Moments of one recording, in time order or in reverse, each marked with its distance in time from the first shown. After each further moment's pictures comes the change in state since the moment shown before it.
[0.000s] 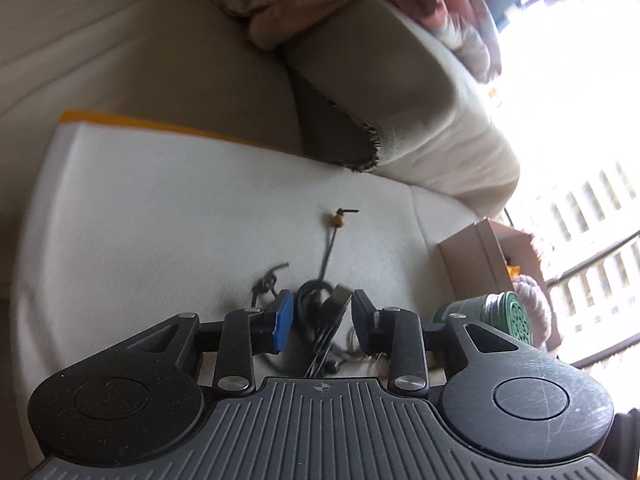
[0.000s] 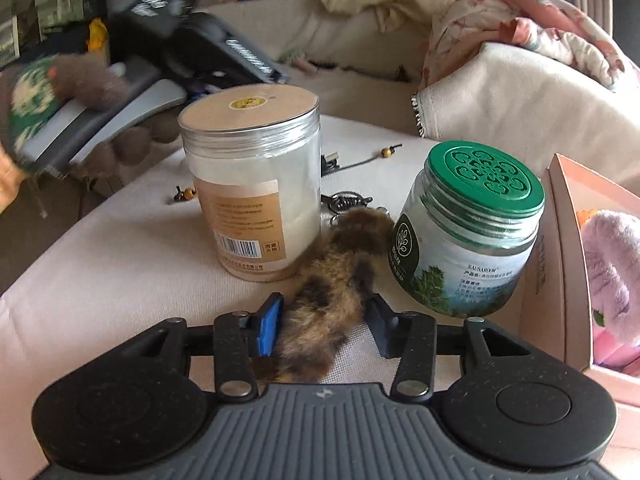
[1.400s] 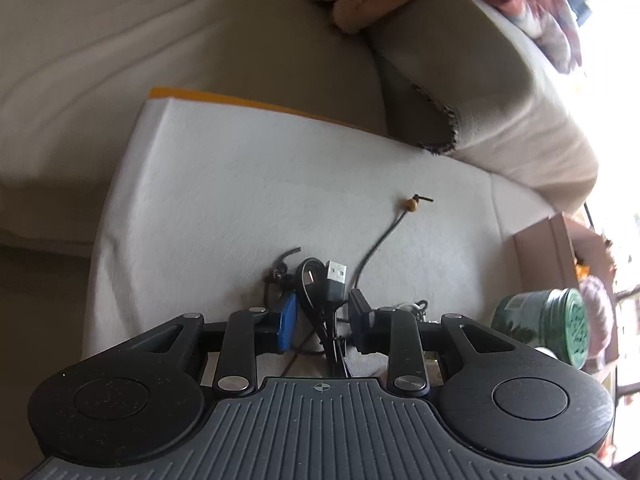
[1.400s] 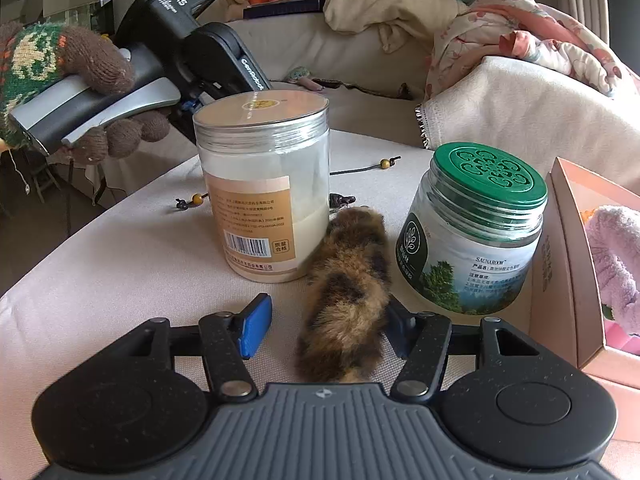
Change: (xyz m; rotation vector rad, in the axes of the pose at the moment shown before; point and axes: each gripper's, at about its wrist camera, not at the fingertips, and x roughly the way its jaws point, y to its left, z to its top) left arm -0.019 -0.008 -0.022 -0.074 0.044 0.269; right arm -0.002 0.003 -0.007 -0.002 -0.053 0.012
